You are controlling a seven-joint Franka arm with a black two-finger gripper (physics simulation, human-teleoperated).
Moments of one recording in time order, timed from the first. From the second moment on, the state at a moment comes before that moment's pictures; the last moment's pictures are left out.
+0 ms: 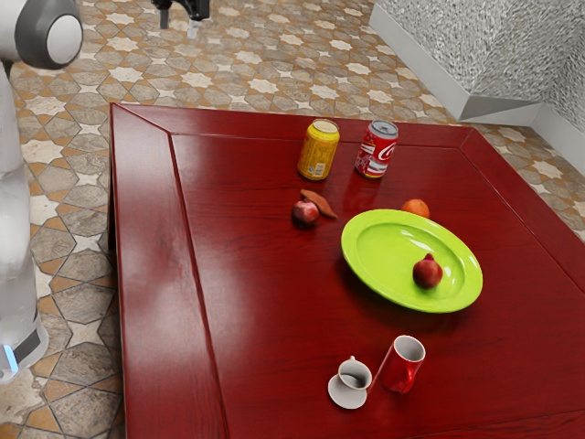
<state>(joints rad) 0.07 -0.04 0.82 -1.41 -0.10 1.24 0.25</state>
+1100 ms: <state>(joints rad) -0.21 0.59 0.23 -1.10 -0.24 1.86 0.64</state>
